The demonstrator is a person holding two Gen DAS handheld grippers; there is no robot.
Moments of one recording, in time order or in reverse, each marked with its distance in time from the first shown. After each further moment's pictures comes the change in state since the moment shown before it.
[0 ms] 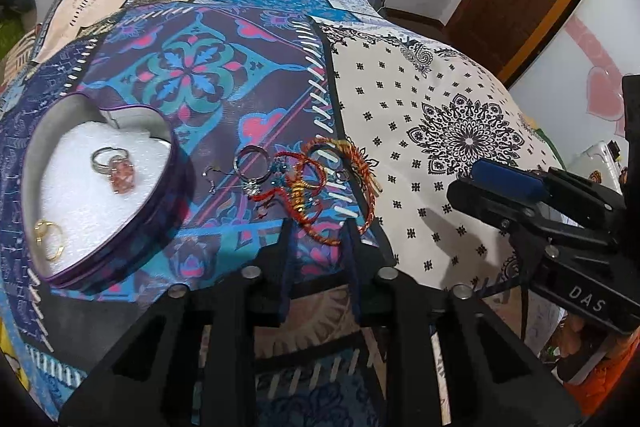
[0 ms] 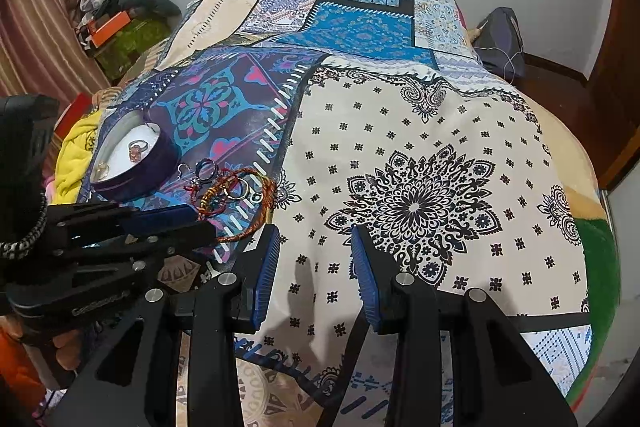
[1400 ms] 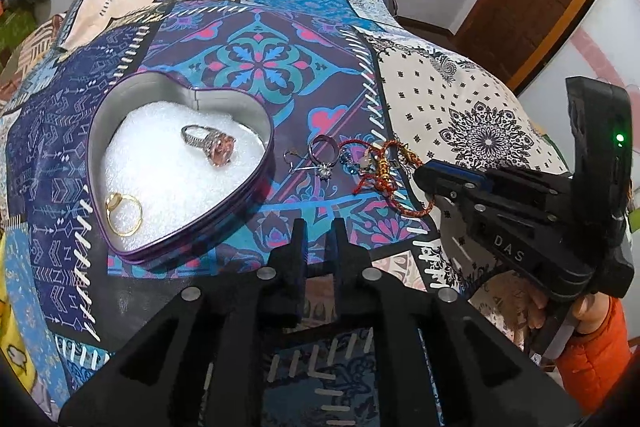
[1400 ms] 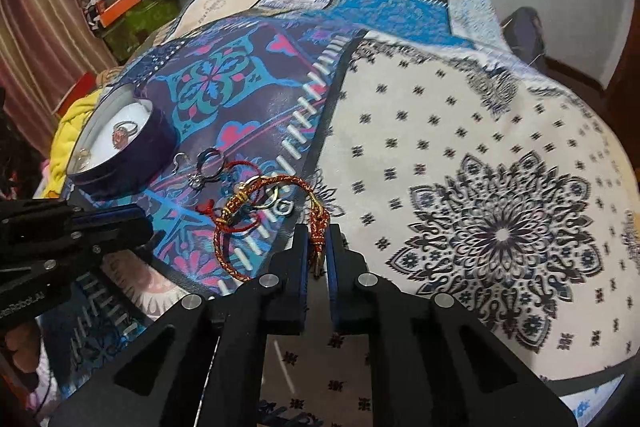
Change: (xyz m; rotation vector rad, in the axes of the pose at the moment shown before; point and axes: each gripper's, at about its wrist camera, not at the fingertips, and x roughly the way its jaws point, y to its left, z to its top) left arm -0.028 0.036 -0.013 -0.024 -0.026 0.027; right arm 0.047 0.022 0.004 -0.059 0.027 0.018
